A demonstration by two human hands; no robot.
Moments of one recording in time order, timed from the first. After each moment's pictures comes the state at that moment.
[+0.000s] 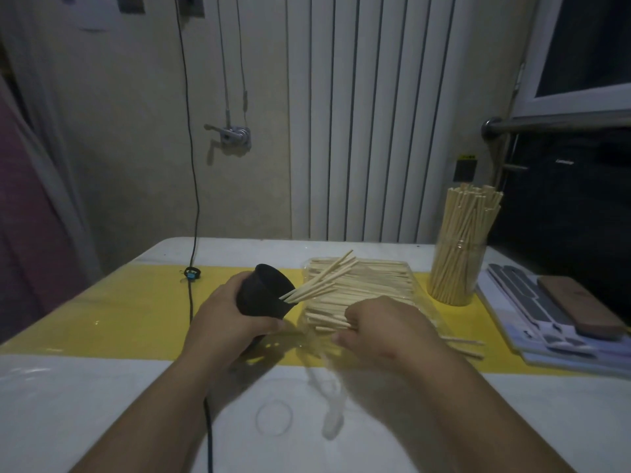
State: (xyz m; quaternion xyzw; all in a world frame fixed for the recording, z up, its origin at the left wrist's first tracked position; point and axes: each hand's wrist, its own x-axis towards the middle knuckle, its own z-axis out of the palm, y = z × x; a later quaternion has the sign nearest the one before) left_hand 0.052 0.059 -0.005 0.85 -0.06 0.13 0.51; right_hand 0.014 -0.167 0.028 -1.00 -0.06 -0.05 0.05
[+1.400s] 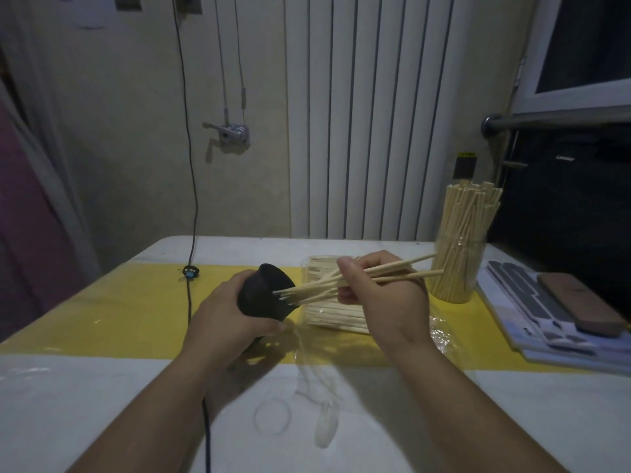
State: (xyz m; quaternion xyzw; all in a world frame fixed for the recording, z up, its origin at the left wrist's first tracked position) left_hand 0.053 0.059 -0.007 0.87 -0.07 0.14 0.47; right_hand 0.007 -0.149 0.035 -0.66 -0.06 -0.30 0.69
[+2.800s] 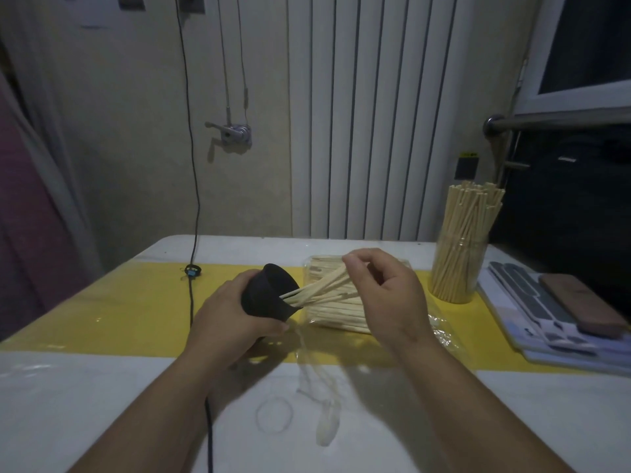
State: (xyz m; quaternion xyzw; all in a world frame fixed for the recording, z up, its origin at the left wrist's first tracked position) left_hand 0.048 0.056 -0.004 0.87 -0.07 0.14 0.47; right_hand 0.010 -0.155 0.031 -0.76 -0.09 -0.32 0.56
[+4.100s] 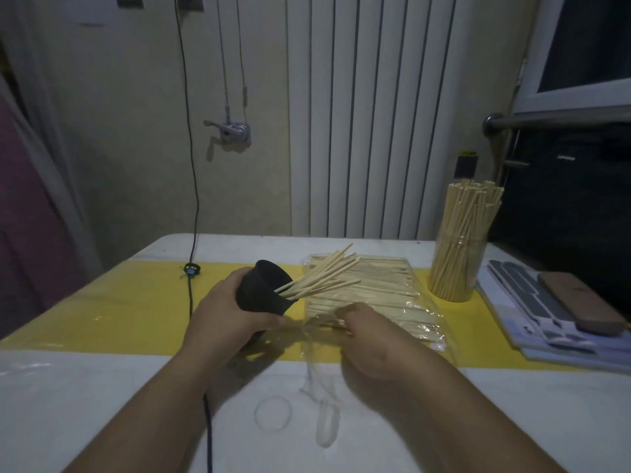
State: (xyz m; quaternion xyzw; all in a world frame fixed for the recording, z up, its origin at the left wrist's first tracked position) left_hand 0.051 0.059 -0.005 0.85 -0.07 0.14 0.51; right_hand 0.049 -0.169 -0.026 -0.98 -0.09 -0.01 0.17
